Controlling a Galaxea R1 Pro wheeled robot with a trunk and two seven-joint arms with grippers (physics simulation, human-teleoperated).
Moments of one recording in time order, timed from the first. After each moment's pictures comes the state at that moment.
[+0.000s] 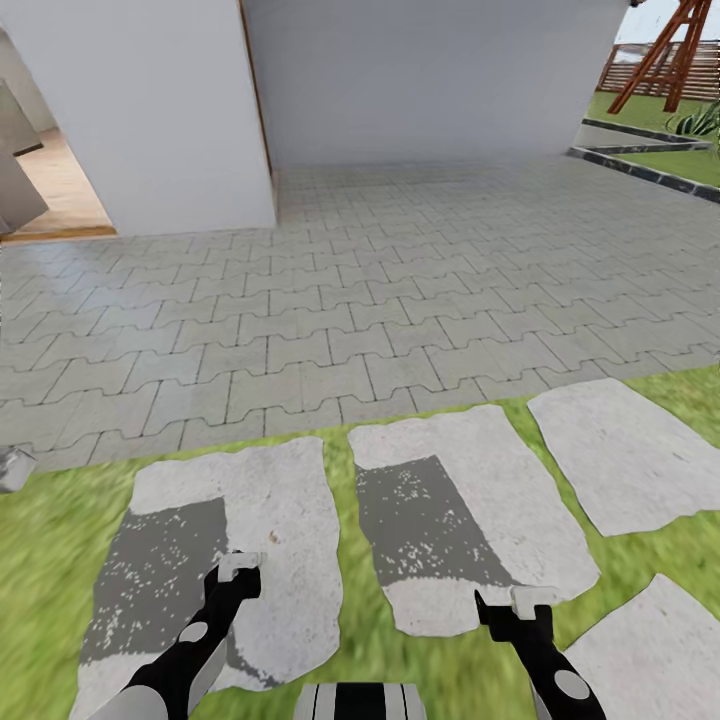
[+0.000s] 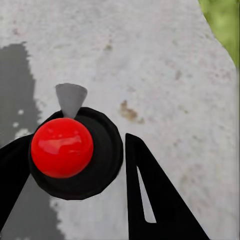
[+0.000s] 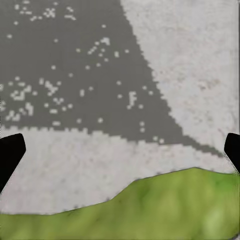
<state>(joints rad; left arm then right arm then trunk) -0.56 0.00 0.01 -0.32 0.05 -0.35 0.00 -0.22 -0.07 -0.01 -0.89 0.01 -0.07 0.00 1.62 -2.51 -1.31</state>
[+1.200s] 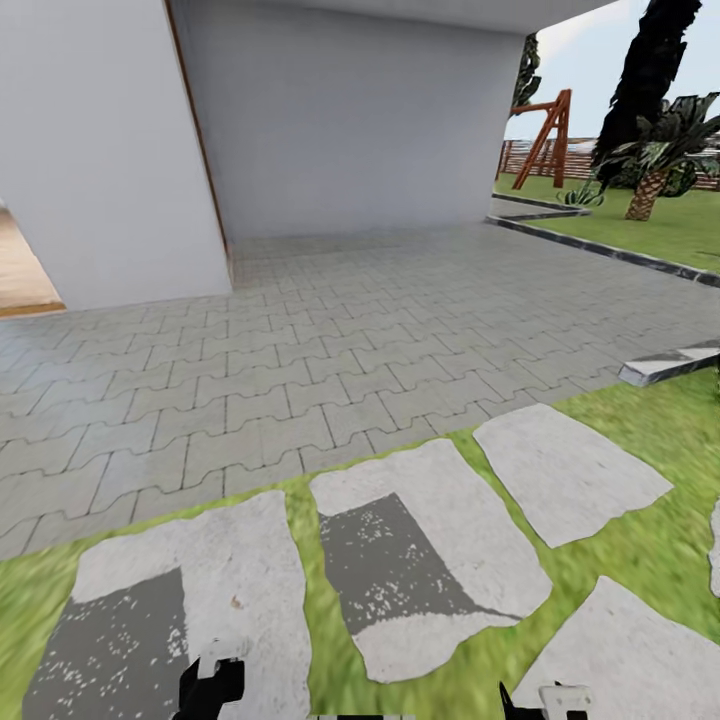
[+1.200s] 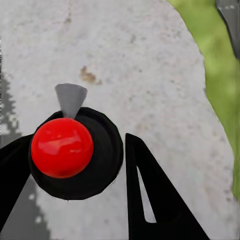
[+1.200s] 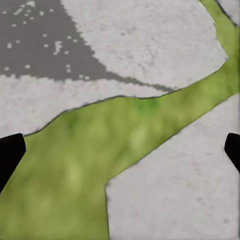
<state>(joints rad) -0.36 0.00 0.03 -0.30 0.05 -0.34 0.06 -0.21 -0.10 -0.01 -0.38 0.00 -0.48 0.00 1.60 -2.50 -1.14</state>
